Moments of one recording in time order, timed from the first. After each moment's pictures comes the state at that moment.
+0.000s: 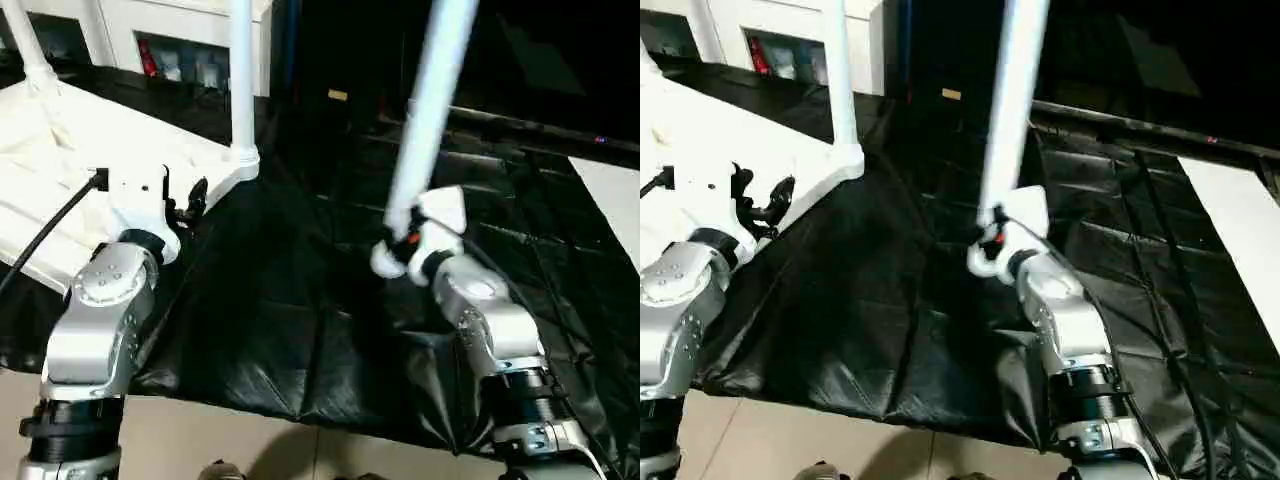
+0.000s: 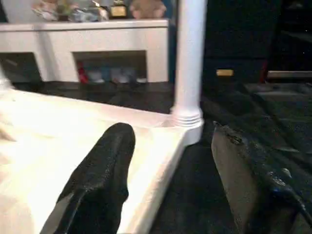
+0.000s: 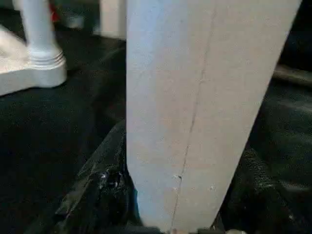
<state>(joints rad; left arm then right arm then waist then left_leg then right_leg) -0.28 0.34 0.12 -0.14 -0.13 0.42 -0.10 -0.41 -0.09 -0.02 0.21 0.07 0.28 0.15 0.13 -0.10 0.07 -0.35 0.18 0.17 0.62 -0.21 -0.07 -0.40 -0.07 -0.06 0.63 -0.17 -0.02</state>
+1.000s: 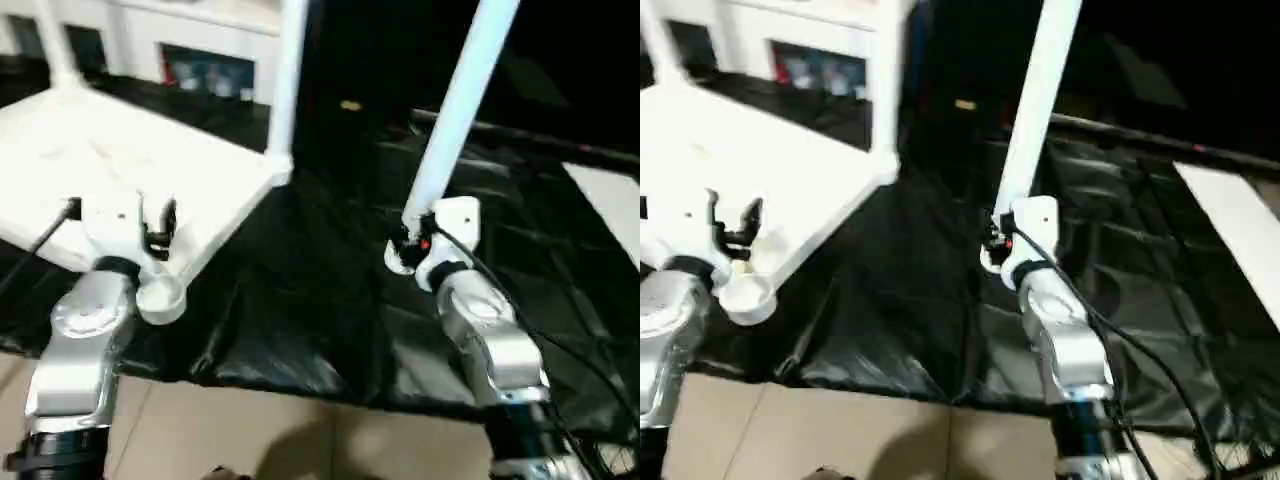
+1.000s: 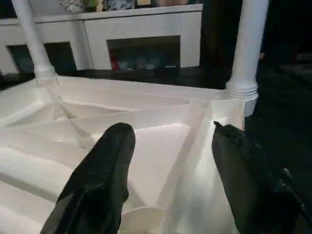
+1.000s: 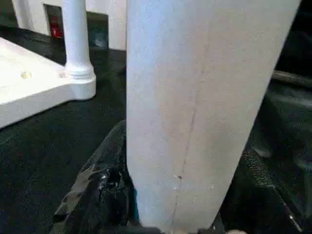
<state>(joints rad) -0.20 0.33 0.14 -0.15 -0.09 0.39 -0.08 -0.31 -0.05 -0.01 0.08 0.09 0.33 0.13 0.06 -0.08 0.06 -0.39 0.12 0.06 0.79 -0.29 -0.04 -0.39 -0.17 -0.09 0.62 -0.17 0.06</state>
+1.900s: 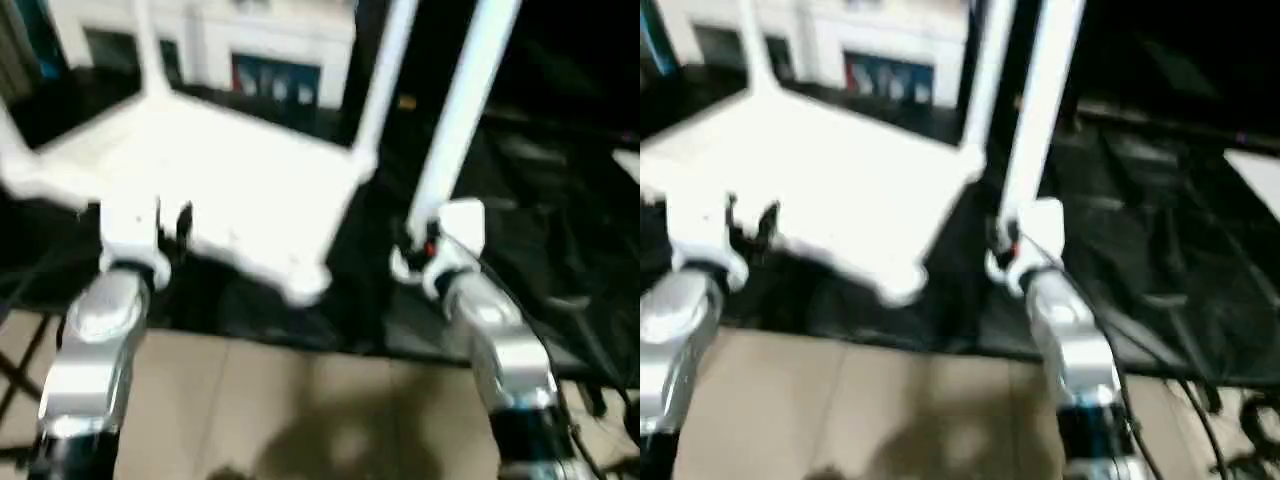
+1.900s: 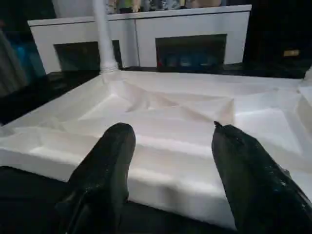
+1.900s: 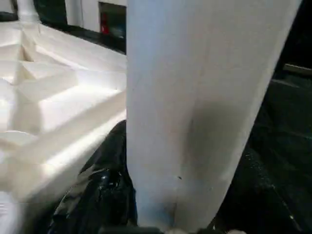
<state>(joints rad) -0.20 0.34 0.13 -0.16 -0.09 0.38 -0.12 -0.32 -0.05 0.00 0.08 0.09 0.36 0.14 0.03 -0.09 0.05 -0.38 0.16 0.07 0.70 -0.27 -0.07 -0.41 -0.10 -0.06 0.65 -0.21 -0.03</state>
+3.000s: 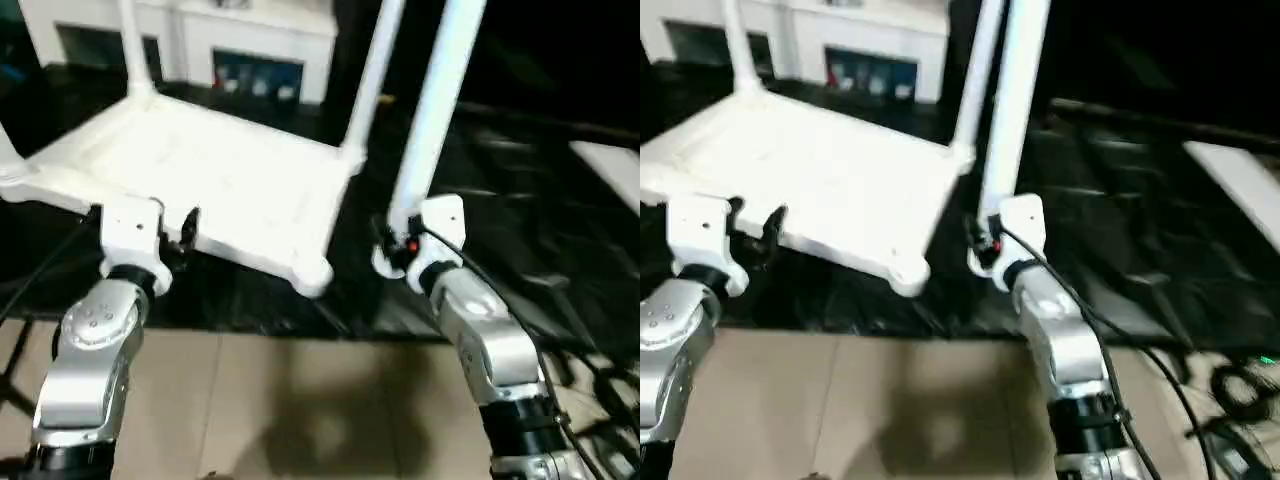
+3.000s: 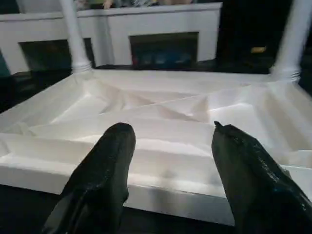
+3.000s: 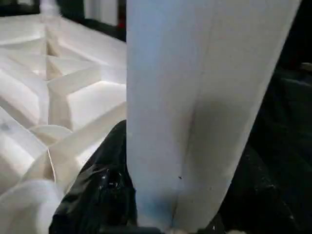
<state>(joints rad) -0.16 0.34 0.14 -0.19 -0.09 0.37 -0.16 -0.36 -0.05 0.05 0.10 0.09 0.36 0.20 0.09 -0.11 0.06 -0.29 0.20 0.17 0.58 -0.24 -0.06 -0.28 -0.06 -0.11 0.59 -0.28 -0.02</state>
